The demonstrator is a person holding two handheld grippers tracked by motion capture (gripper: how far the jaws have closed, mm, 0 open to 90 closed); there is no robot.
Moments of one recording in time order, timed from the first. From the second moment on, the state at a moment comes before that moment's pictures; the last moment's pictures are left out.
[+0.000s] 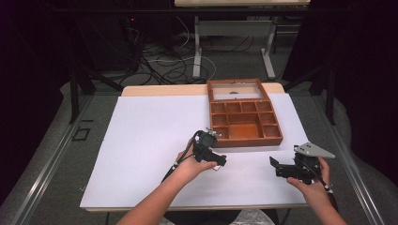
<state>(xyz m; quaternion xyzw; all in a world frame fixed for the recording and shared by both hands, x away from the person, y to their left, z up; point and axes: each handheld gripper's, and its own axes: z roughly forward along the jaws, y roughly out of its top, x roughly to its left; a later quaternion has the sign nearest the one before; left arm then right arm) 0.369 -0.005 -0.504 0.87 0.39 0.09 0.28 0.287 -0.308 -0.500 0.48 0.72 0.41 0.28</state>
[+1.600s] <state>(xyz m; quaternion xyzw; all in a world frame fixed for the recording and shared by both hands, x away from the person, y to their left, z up) 0.380 -0.019 -0.540 0.90 0.39 0.07 0.20 0.289 -0.306 -0.506 0.48 0.73 0.40 0.27</state>
